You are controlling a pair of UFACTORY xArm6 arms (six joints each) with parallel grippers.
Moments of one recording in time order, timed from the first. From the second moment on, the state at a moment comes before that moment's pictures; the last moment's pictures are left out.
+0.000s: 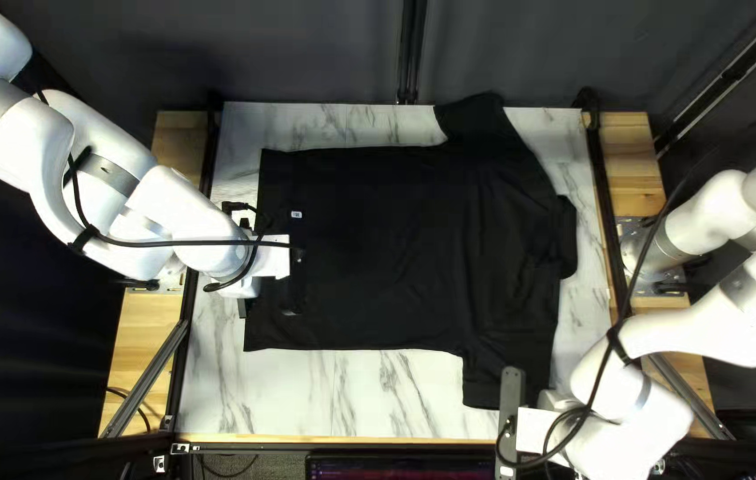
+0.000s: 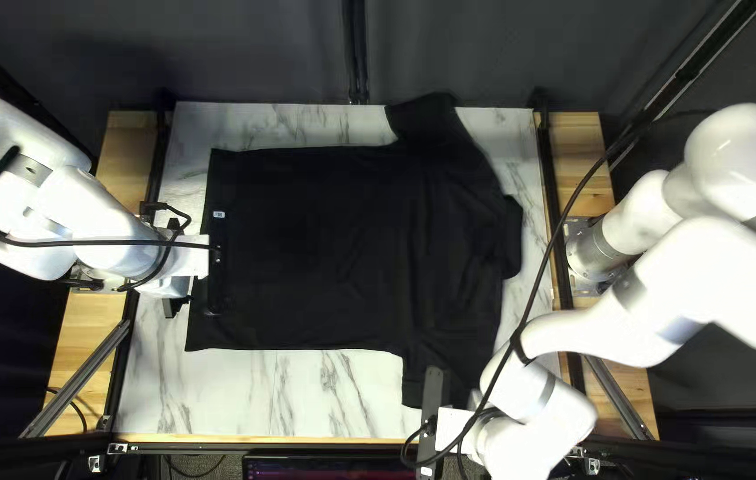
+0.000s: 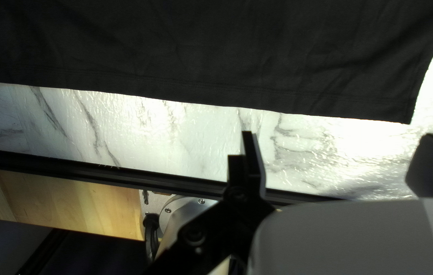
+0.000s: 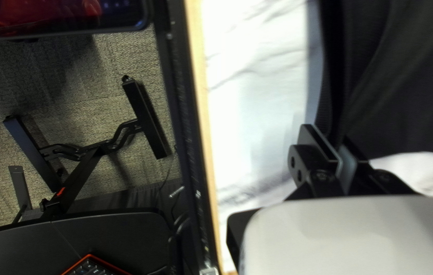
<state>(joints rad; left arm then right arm) -0.43 -0.63 -0.44 0.10 1.16 -0.56 0.87 0.06 -0.91 -0.17 1.01 1.05</state>
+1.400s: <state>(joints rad) -0.43 -0.63 -0.44 0.10 1.16 -0.56 0.40 -0.72 -0.34 -0.27 1.07 0.70</state>
